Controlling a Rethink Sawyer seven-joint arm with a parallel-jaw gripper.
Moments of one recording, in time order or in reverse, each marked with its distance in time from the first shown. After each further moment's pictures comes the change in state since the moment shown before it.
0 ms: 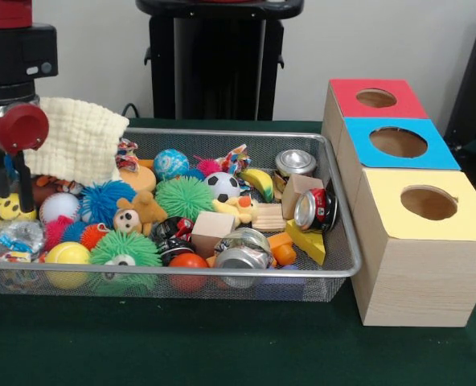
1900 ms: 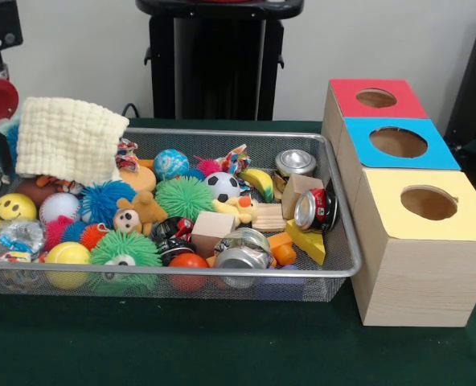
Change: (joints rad) arm -0.116 -0.025 0.076 -0.019 -0.078 0.272 0.000
